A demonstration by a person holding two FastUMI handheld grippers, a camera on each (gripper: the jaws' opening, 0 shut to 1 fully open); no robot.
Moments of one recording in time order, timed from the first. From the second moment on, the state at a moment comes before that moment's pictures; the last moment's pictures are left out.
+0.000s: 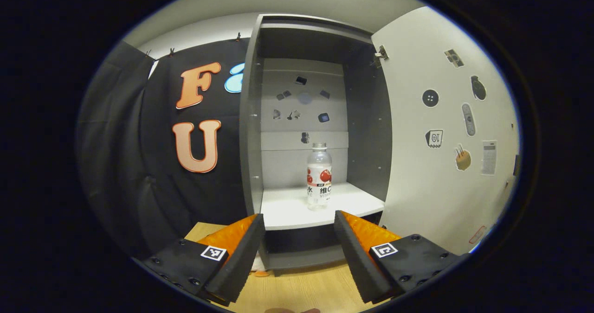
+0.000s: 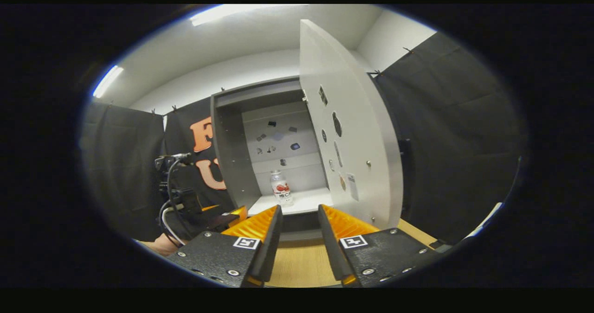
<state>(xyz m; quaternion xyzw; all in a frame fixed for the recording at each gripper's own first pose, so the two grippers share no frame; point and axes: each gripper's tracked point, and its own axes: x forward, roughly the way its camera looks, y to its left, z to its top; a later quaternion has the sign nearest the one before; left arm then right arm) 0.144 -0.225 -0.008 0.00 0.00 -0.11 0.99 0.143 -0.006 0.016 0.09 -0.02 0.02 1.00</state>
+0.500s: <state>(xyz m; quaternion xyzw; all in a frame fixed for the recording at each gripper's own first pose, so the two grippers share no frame) 0.253 -0.270 -0.009 -0.01 -0.01 -0.15 0.99 0.199 0.007 0.001 0.06 0.01 -0.03 1.00</state>
